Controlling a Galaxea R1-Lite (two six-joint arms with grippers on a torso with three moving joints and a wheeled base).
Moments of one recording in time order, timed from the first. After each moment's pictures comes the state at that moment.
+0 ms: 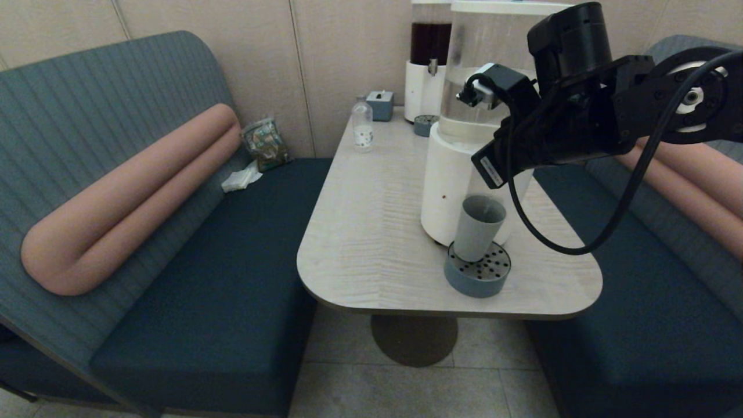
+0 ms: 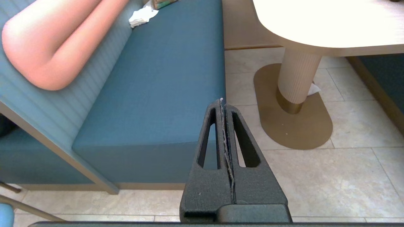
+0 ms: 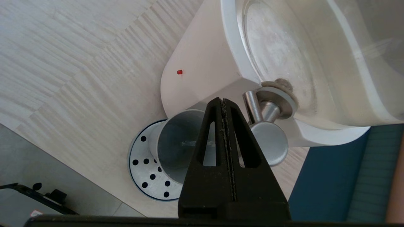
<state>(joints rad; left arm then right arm) 0.01 0.00 0.00 0.01 -0.02 0.08 0.50 1.95 -1.94 0.44 -0.26 -0.37</state>
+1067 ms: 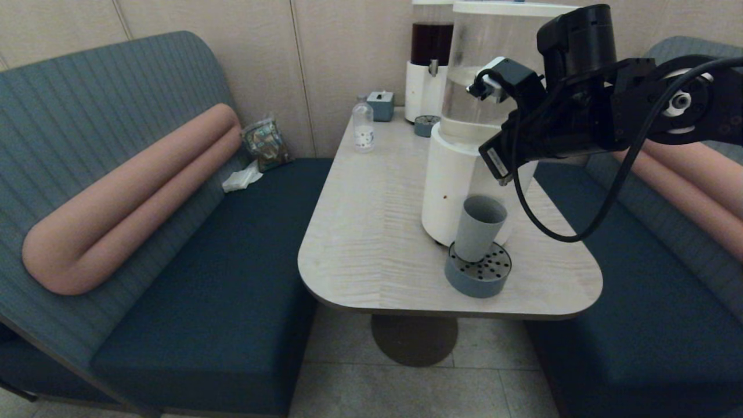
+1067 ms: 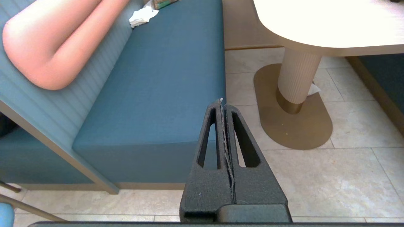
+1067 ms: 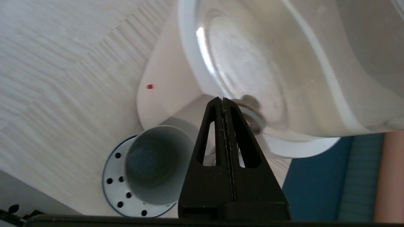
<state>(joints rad) 0.01 0.00 0.00 0.01 -0.02 0.08 0.41 1.98 -1.95 0.38 -0.25 -0.39</state>
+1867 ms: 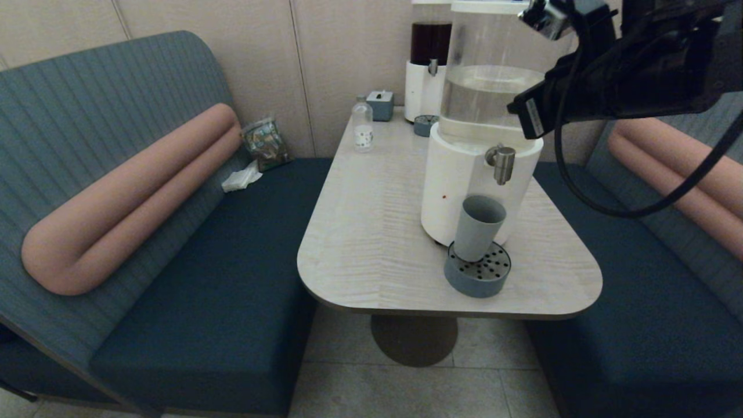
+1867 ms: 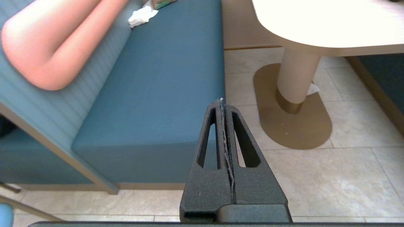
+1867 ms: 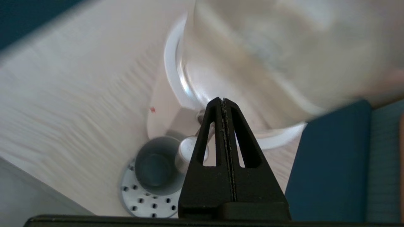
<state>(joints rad) 0.01 0.00 0.00 0.01 -0.02 0.08 0.41 1.83 -1.94 0.36 -0.15 -0.31</state>
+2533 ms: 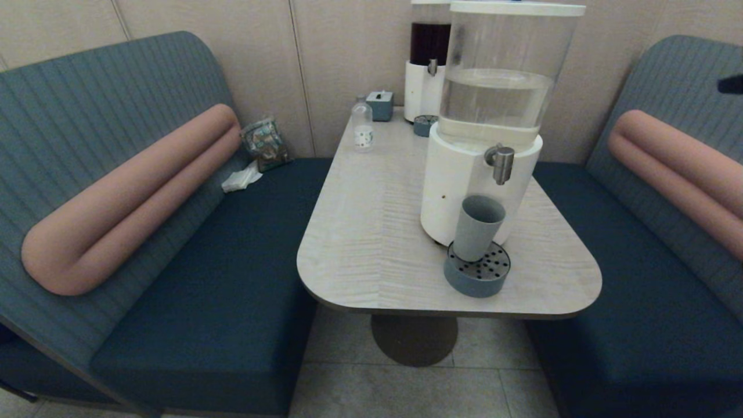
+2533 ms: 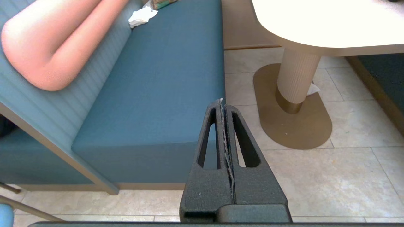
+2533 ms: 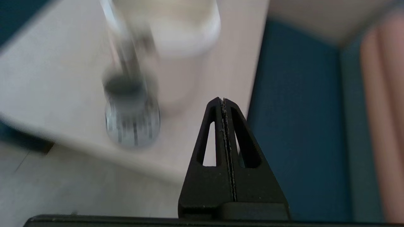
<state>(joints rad) 0.01 0.00 0.00 0.01 -0.02 0.08 0.16 1.30 -1.61 0.55 -0.07 -0.18</state>
